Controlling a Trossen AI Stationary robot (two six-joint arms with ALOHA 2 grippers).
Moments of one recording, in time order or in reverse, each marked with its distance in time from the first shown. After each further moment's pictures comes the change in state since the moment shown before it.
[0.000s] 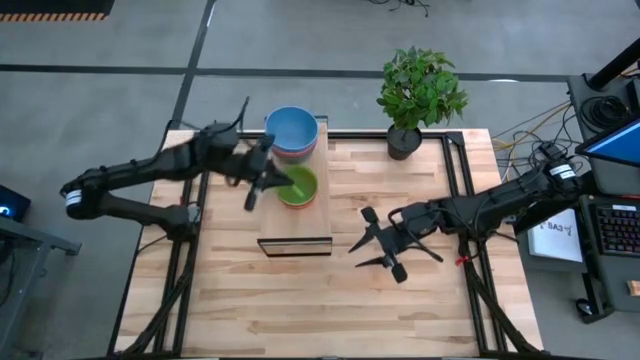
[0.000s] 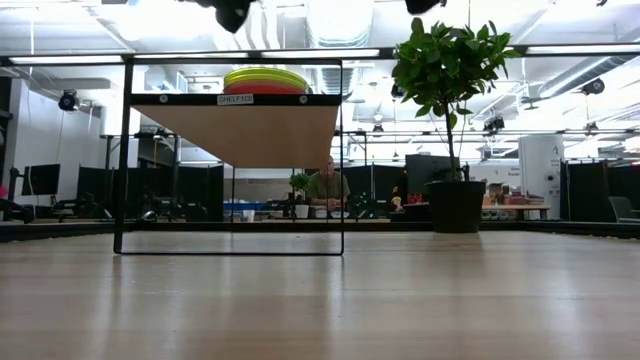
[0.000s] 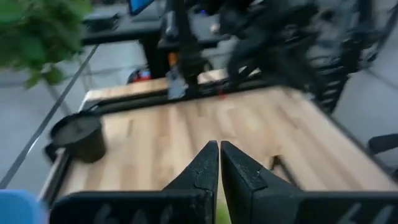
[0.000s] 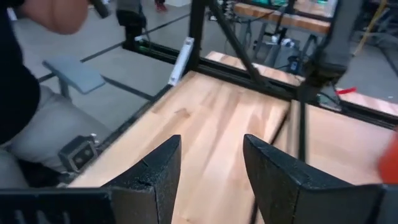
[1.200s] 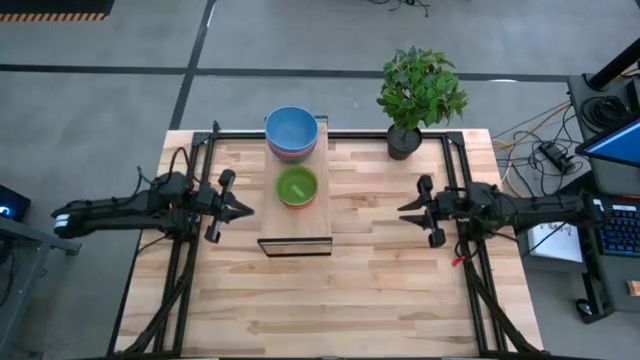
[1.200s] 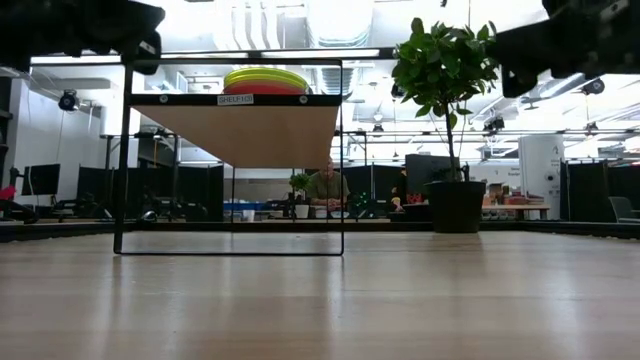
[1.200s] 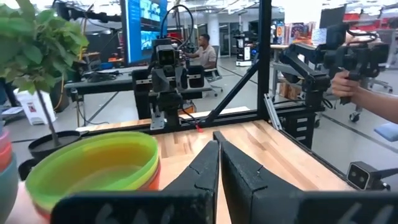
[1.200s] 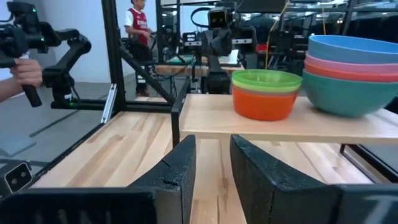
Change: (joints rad) left arm -0.160 -0.738 -0.786 0.422 -0.101 -0.178; right arm -0.305 -0.883 -0.697 0.178 0.002 0.135
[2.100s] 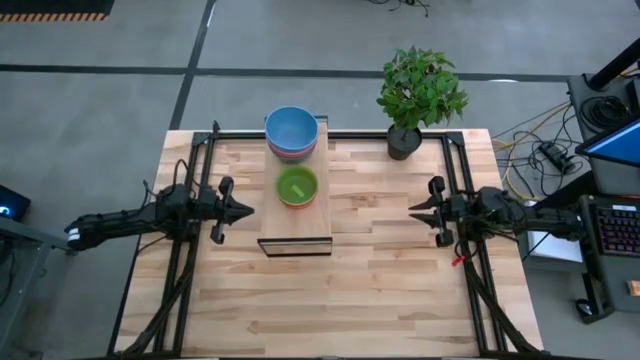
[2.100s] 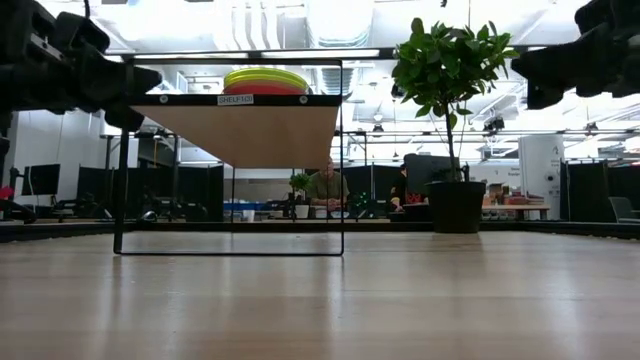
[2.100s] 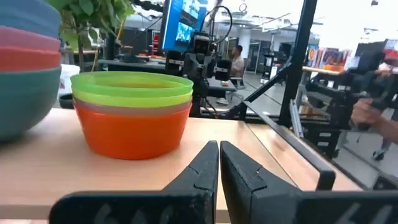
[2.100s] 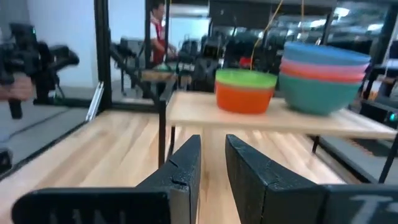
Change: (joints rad) left arm 0.057 -0.283 -0.296 0.056 -0.080 -0.170; right arm -0.023 -0.365 -0.103 -0.296 0.033 -0.059
